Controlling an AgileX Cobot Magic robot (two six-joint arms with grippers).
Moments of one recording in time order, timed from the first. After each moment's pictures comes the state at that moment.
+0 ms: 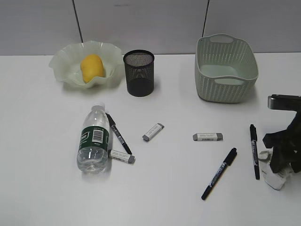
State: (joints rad) left arm -0.04 0.18 -0.53 -0.15 1.07 0.14; right arm 0.04 1.81 -0.84 0.14 0.69 -0.09
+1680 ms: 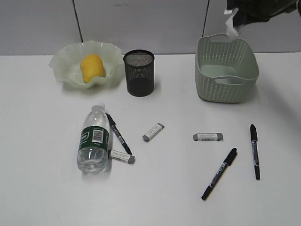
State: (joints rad) left arm -0.04 -0.01 -0.53 -0.15 1.07 0.13; right arm 0.13 1.97 -1.62 0.29 0.54 -0.22
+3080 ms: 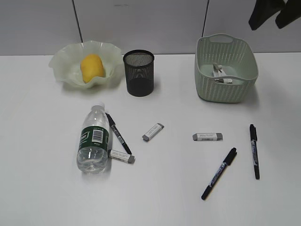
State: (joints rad) left arm -0.04 -0.01 -0.53 -0.15 1.07 0.13; right arm 0.13 1.83 -1.80 0.19 1.21 -0.18
